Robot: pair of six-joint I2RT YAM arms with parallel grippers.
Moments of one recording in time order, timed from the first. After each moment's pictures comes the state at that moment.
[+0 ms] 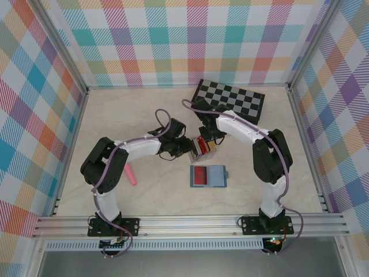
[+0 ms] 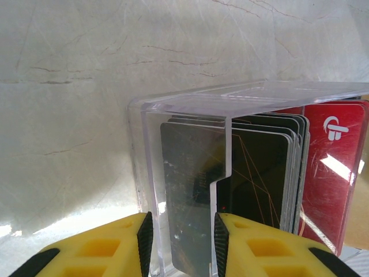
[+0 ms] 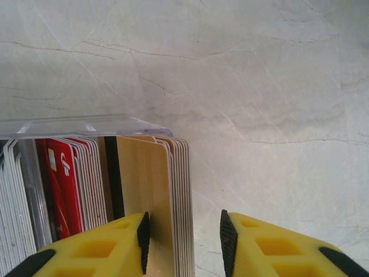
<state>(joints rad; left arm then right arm) -0.64 1.84 1.12 -0.26 0.22 -0.97 0.61 1.94 1.58 -0.98 0.26 0.29</state>
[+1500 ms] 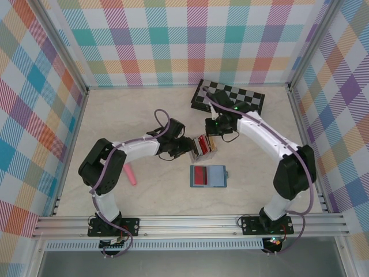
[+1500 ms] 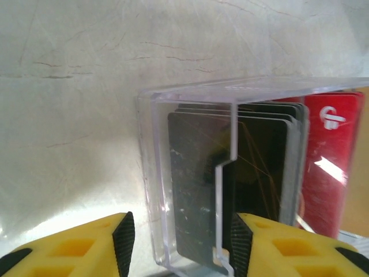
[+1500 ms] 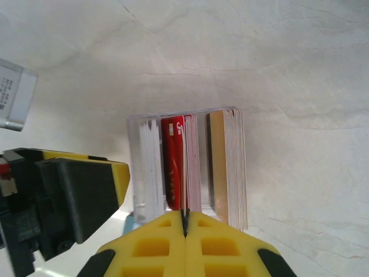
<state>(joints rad) -0.64 1.80 1.10 -0.26 0.23 -0.97 0.53 1.66 1.48 -0.92 -0.08 0.37</state>
